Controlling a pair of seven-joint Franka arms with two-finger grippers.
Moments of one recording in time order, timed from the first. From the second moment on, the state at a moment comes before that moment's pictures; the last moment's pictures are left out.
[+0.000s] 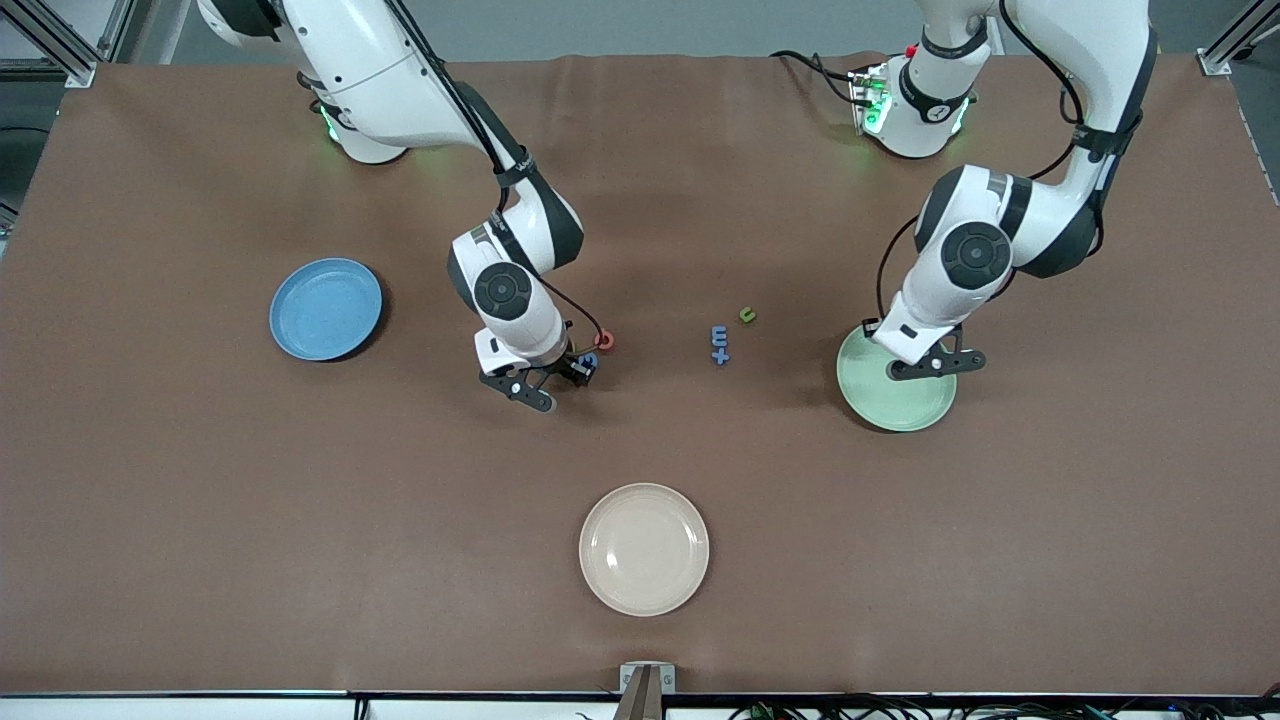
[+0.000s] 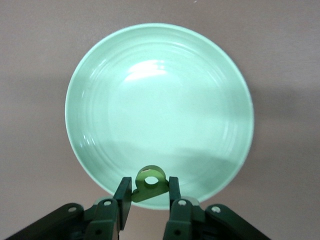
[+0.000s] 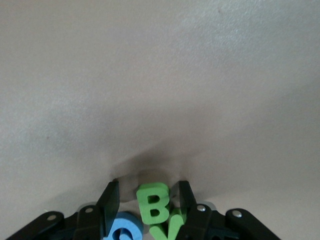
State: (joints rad) left arm -0.20 0.21 -0.08 -2.30 0.14 2.39 -0.44; right arm 0.67 0.64 -0.03 -1.86 0.17 2.50 0.97
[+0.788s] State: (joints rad) left arm -0.18 0.32 -0.09 -2.38 0.14 2.60 -0.43; right arm 0.68 0.63 -0.03 -1.87 0.16 2.50 0.99
